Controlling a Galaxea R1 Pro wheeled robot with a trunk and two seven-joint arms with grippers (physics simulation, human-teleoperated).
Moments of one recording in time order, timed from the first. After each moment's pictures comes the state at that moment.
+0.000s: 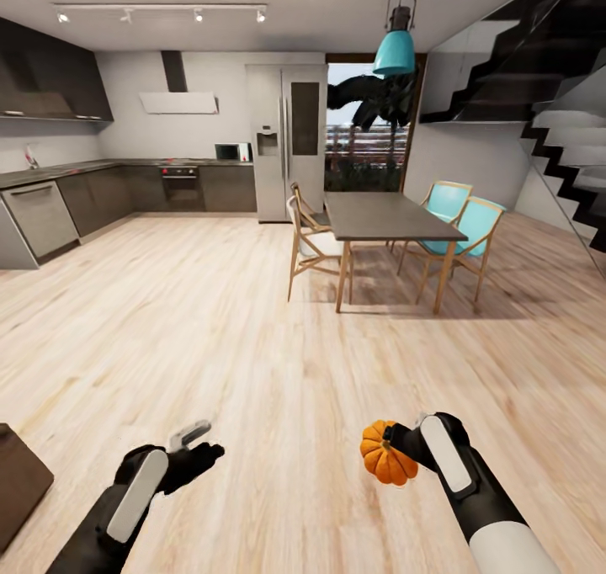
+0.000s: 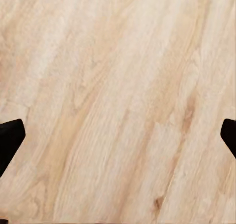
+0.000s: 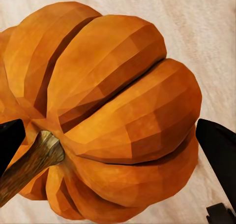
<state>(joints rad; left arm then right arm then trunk) -0.37 0.08 -0.04 -1.13 0.82 0.77 0.41 -0.52 -0.01 -0.01 -1.01 -0.77 0.82 -0.60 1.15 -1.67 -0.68</state>
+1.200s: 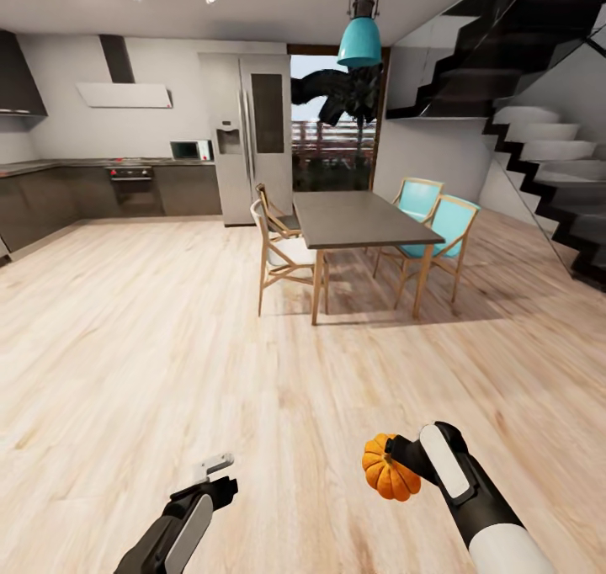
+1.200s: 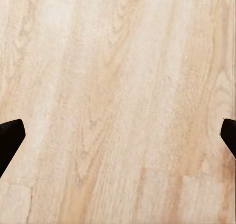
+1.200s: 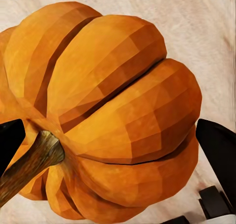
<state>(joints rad) -0.37 -0.04 -0.15 -0.81 0.50 0.42 0.40 -0.52 -0.01 -0.01 -0.92 -0.78 0.79 -0.60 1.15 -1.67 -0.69</state>
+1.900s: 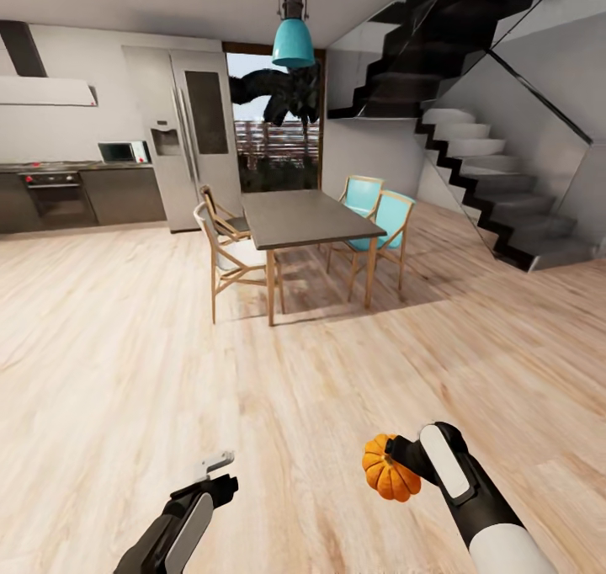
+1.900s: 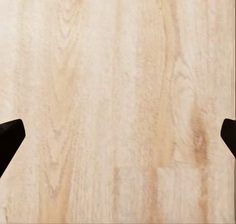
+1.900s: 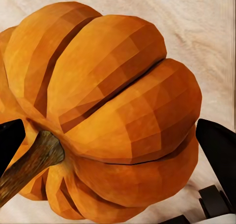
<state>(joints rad) -0.37 -0.04 -0.15 -0.83 0.50 0.42 0.40 -0.52 -0.01 -0.01 -0.92 -0.78 0.79 -0.60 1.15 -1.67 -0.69</state>
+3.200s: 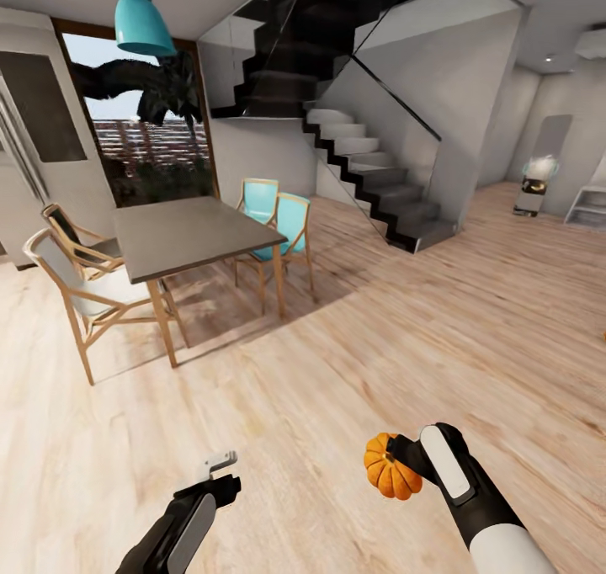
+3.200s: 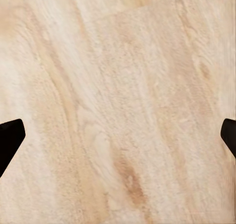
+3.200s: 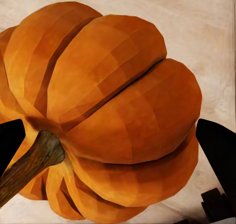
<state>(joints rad) -0.37 -0.04 -0.17 -0.83 0.50 0.42 0.40 -0.52 -0.01 -0.02 -0.91 -0.78 0.76 -0.60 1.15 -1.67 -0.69</state>
